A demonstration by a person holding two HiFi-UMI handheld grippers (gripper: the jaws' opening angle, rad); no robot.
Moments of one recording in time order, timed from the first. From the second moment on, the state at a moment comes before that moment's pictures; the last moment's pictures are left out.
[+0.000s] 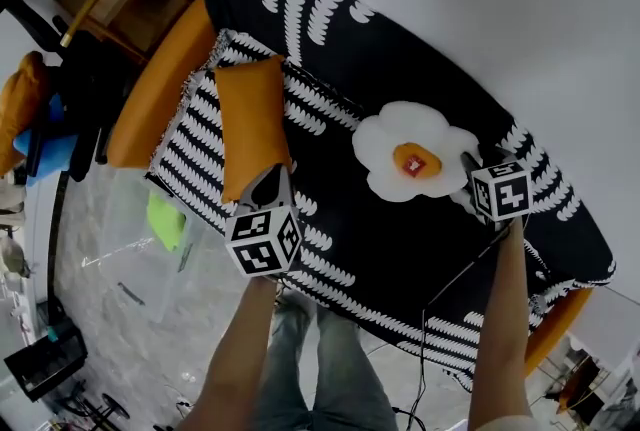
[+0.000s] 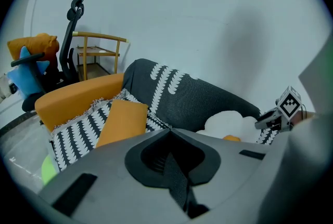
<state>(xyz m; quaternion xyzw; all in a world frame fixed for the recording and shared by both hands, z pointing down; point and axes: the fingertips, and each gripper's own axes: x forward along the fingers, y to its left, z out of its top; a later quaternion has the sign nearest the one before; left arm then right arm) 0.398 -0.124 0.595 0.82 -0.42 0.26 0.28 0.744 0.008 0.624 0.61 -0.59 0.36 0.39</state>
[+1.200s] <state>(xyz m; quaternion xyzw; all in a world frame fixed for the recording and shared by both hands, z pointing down) 0.292 -0.090 0.463 0.82 -0.48 0.20 0.25 0.640 0.016 0.507 0.59 -0.62 0.31 0.42</state>
